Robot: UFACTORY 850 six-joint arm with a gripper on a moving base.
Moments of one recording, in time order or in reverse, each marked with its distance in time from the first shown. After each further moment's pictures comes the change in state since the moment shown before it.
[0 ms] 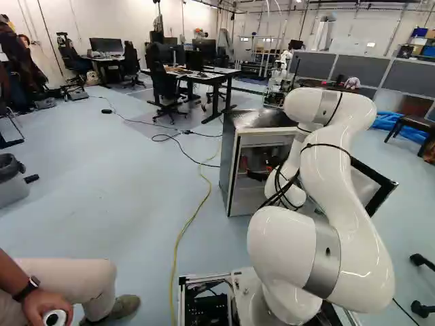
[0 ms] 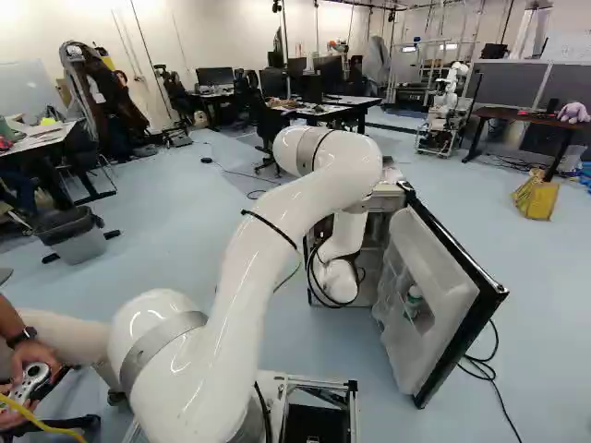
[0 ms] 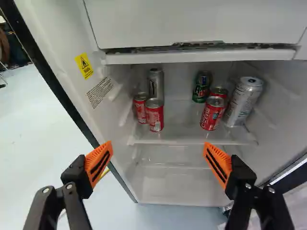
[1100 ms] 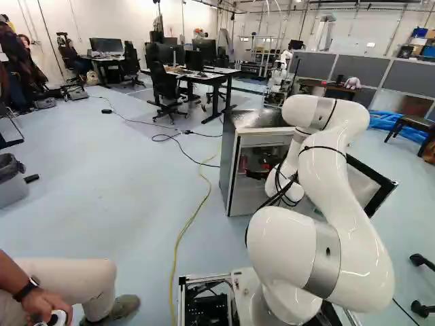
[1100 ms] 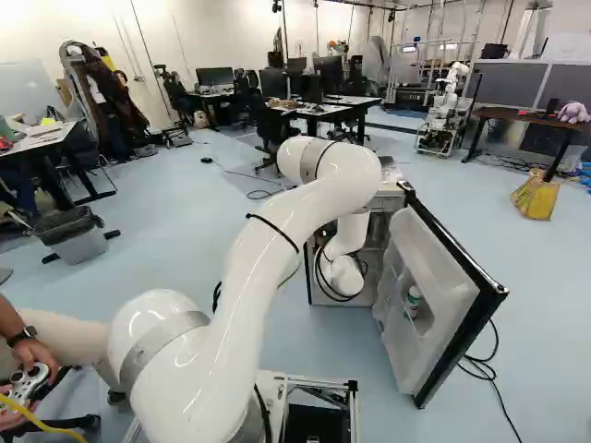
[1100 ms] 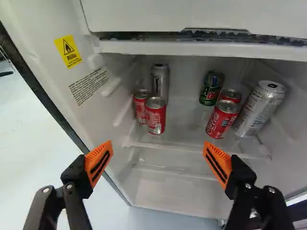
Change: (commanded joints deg) arm 0.4 -3.6 -7.6 -2.7 -4.1 0.0
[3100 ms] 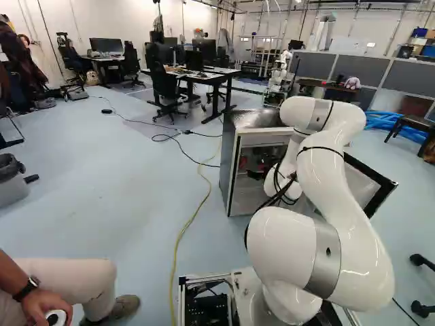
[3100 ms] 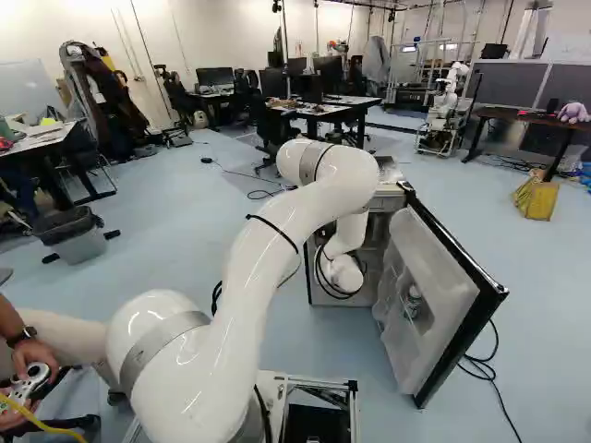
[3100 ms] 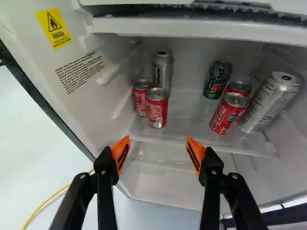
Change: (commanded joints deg) arm 1.1 -1.3 -2.6 0.0 -4.1 0.0
